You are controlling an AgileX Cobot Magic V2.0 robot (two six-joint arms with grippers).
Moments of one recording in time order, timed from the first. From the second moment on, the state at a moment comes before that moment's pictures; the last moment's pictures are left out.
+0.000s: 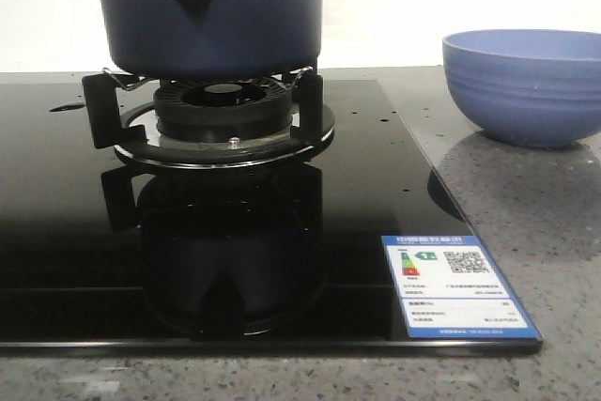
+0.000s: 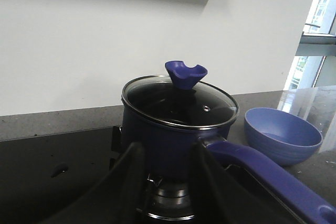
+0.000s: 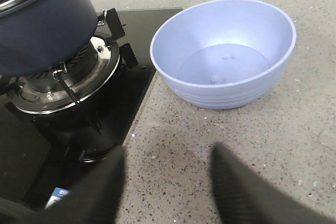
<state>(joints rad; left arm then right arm) -0.20 0.30 -0.59 -0.69 0.50 0.47 0.05 0.43 -0.52 0.47 0.62 -0.28</state>
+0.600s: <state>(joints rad) -0.20 0.71 -0.70 -1.30 0.46 1.12 0.05 0.45 -0.52 0.48 0.59 -0.28</state>
